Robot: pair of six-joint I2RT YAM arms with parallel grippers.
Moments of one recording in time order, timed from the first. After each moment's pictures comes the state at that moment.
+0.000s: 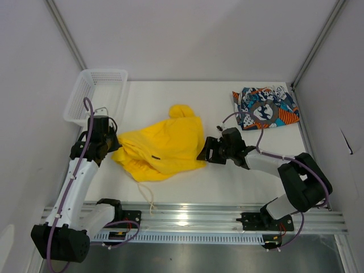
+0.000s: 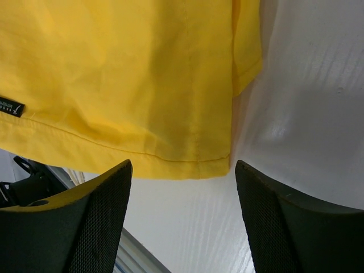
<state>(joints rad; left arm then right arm) -0.08 0.95 0.93 -0.77 -0.19 -0.32 0.55 1.50 0.67 0.08 -0.34 0.68</state>
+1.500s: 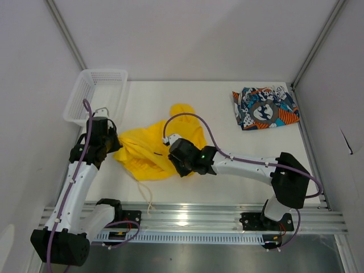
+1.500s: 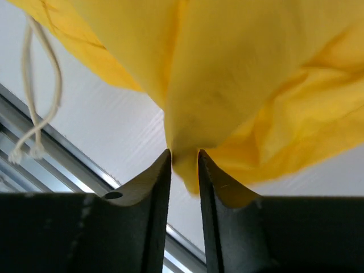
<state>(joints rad) -0.07 0.92 0.91 -0.74 -0.13 -0.31 1.12 1.65 1.21 -0.45 0.16 0.36</state>
